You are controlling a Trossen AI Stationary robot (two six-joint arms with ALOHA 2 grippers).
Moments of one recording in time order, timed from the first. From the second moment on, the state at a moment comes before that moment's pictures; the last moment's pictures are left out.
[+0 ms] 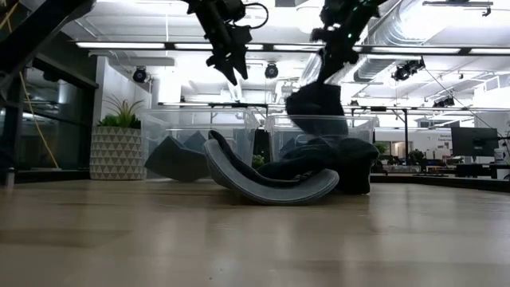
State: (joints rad) left arm 0.68 2.00 2.31 -1.17 0.01 0.13; right arm -0.85 1.67 1.77 -0.99 -0.15 -0.88
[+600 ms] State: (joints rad) left arm 0.68 2.00 2.31 -1.17 0.01 0.13; right arm -0.71 1.90 1.77 -0.89 0.06 -0.90
